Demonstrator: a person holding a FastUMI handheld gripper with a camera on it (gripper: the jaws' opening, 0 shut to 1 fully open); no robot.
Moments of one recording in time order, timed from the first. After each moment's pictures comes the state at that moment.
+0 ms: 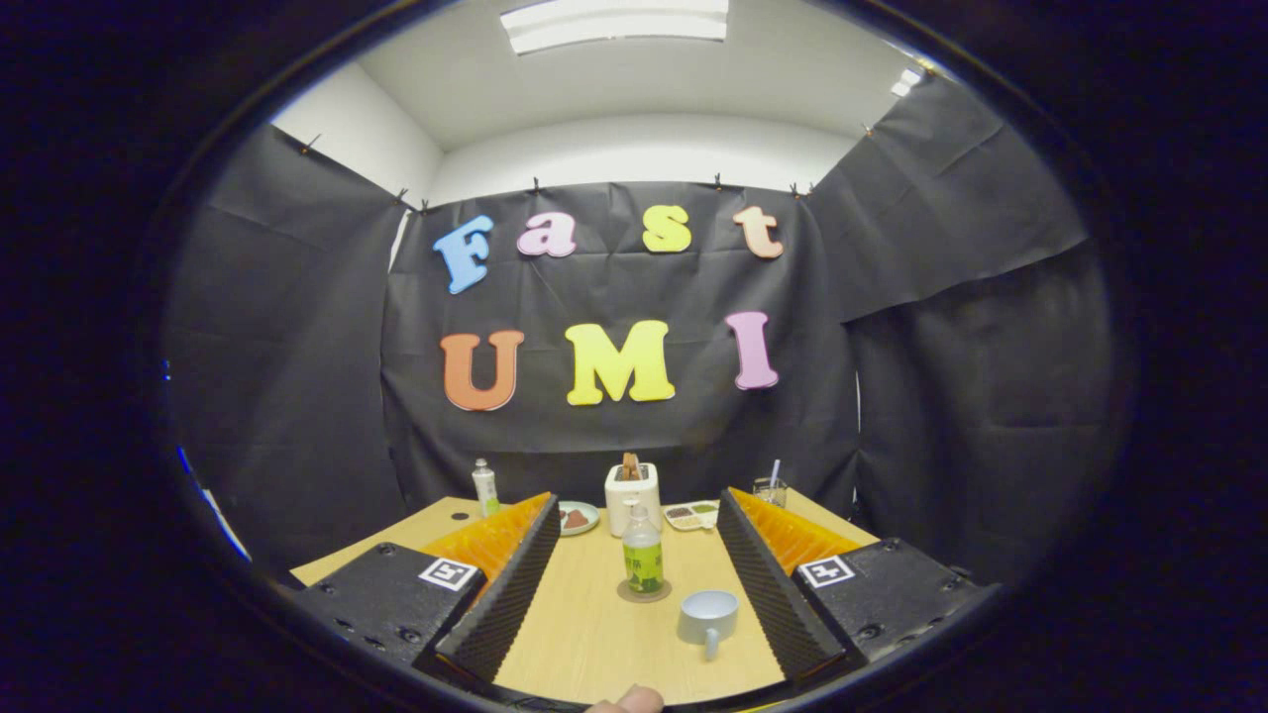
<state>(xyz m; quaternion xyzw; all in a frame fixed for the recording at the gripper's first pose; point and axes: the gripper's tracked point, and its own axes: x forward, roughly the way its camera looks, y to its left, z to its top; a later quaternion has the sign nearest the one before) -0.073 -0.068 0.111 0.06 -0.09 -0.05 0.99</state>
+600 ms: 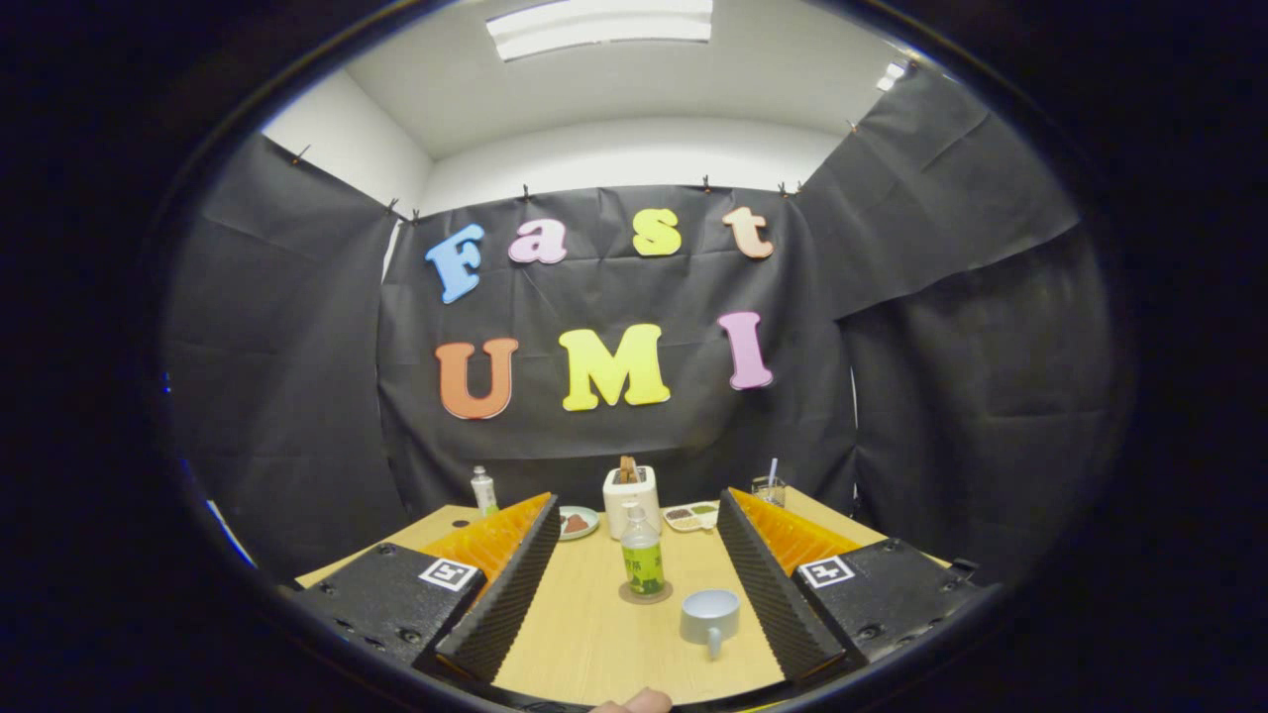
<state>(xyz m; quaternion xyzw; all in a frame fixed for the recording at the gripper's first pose) -0.072 -0.074 0.105 0.08 -0.08 -0.05 0.99</state>
